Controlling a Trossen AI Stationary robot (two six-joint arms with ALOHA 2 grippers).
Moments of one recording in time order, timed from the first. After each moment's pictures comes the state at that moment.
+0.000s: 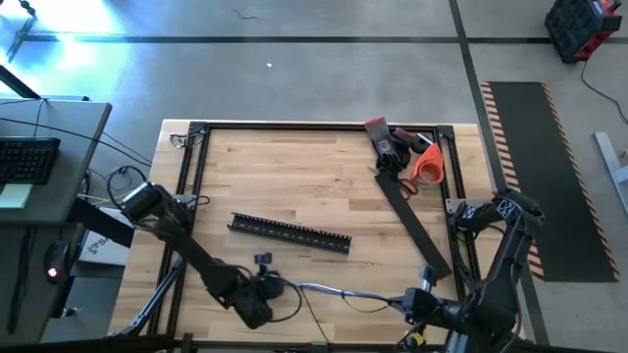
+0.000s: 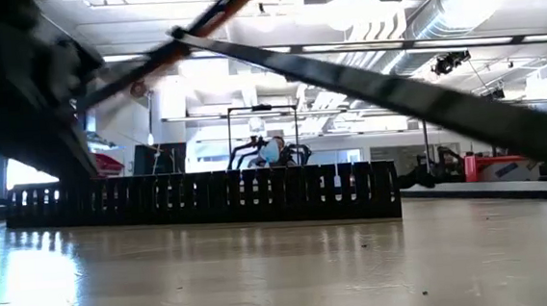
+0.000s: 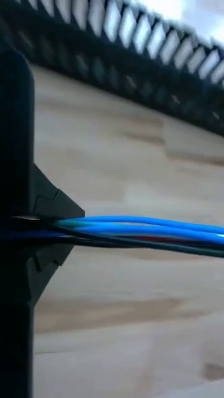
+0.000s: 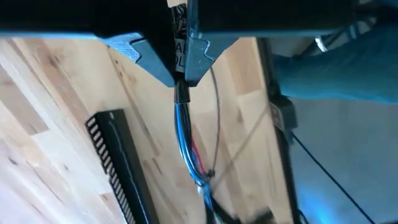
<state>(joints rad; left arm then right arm) -0.76 1.84 1.10 -0.45 -0.60 -0.64 1.02 1.78 1.75 -1.27 0.72 1.26</state>
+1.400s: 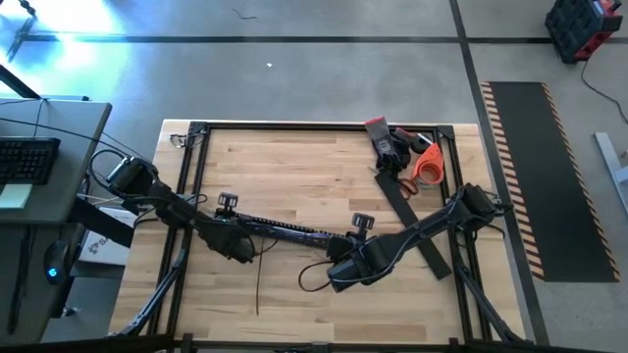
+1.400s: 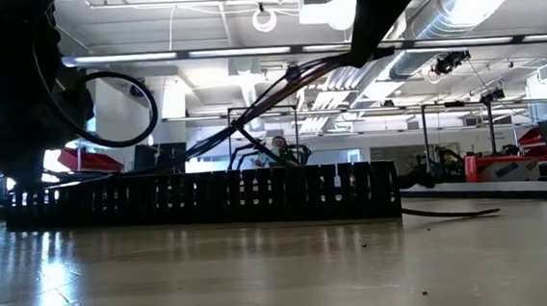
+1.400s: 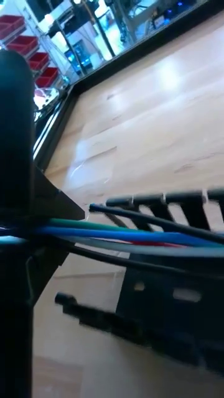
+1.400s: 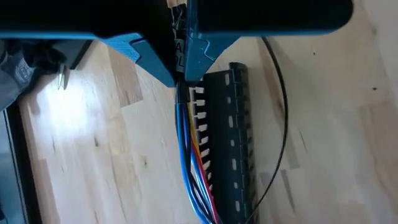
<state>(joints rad) -0.48 1.59 0.76 -1.20 -0.51 -0.40 0.47 2.00 1.75 -1.27 0.54 0.65</state>
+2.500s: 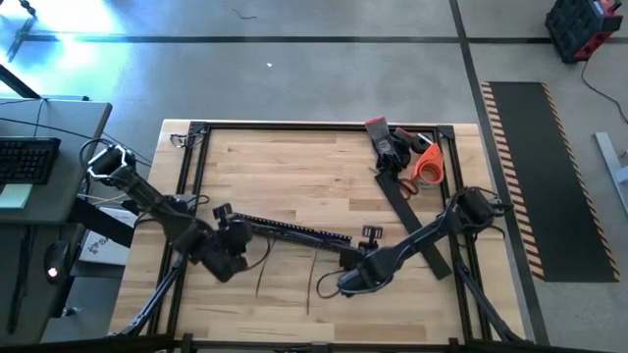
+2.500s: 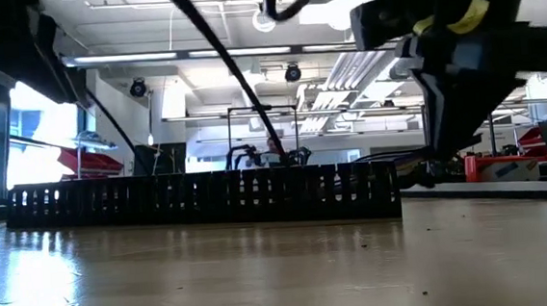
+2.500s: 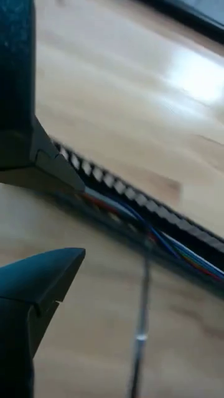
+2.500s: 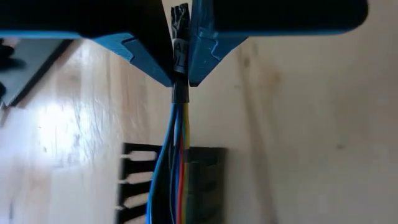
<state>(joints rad) -0.68 1.34 0.95 -1.01 -0.64 -0.89 0.52 2.01 1.46 -1.14 0.40 0.65</state>
